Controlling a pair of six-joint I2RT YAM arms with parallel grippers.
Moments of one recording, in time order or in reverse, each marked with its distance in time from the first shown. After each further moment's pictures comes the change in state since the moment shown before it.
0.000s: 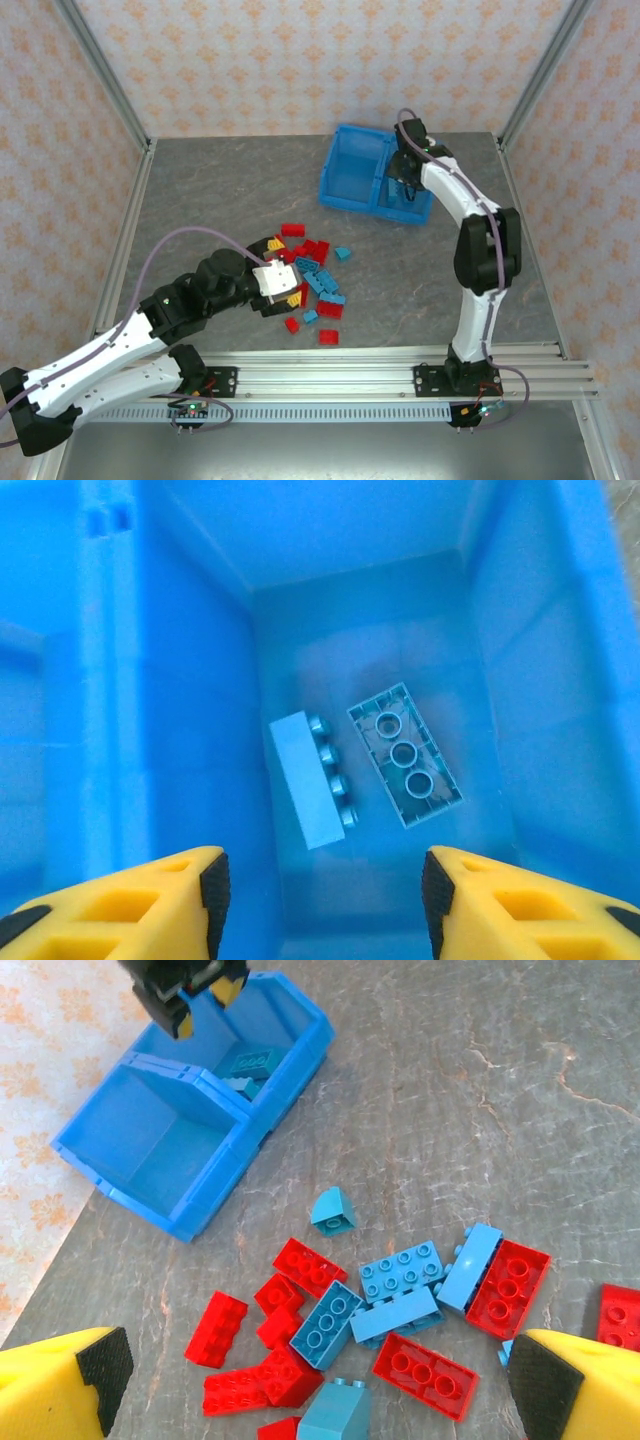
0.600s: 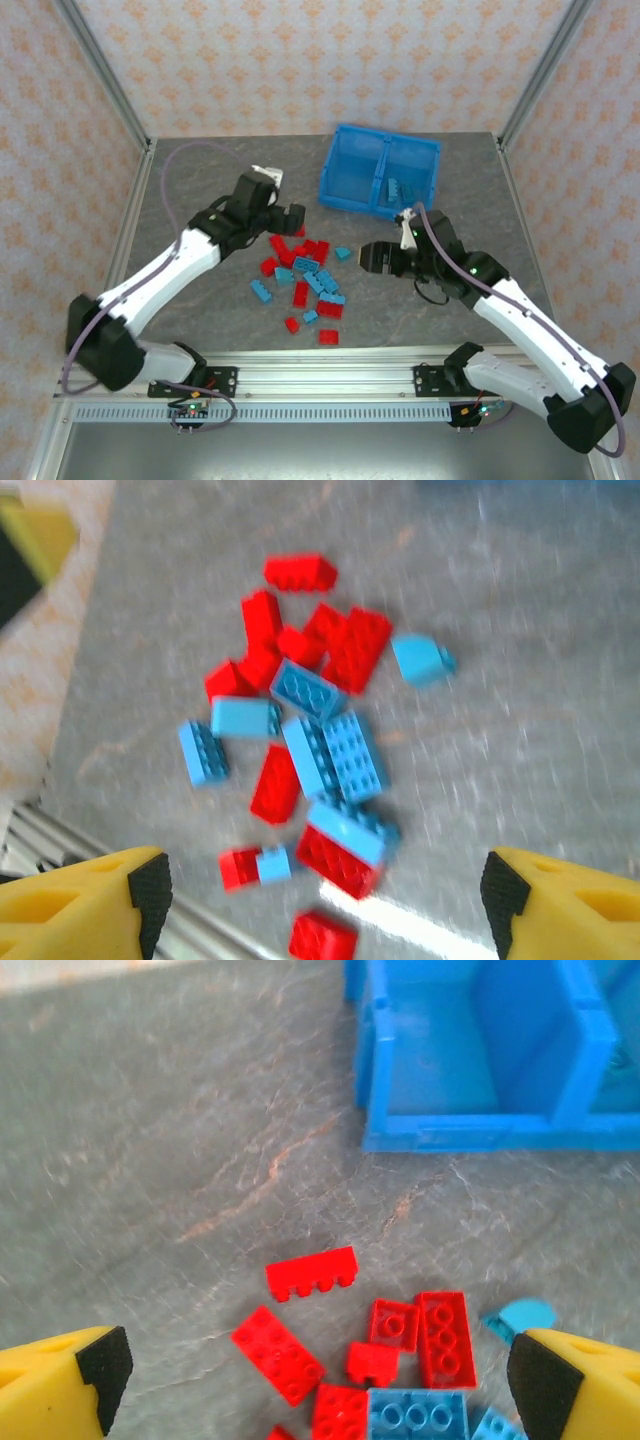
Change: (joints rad) left arm 0.339 0.645 0.454 -0.097 -0.152 -0.825; right arm 0.361 -1.001 -0.779 -0.037 -0.387 0.030
